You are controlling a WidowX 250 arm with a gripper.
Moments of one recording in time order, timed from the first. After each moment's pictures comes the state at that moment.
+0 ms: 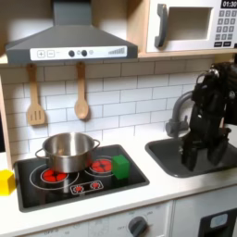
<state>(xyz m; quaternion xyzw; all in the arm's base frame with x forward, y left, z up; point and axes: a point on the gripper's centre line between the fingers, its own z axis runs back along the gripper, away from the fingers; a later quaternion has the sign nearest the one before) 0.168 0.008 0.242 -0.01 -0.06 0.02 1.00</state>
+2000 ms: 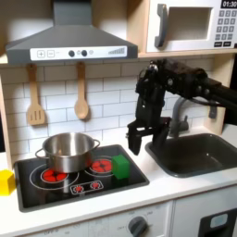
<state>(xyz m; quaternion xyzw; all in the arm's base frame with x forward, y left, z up) 0.263 0.067 0.234 0.02 -0.07 0.06 1.00</state>
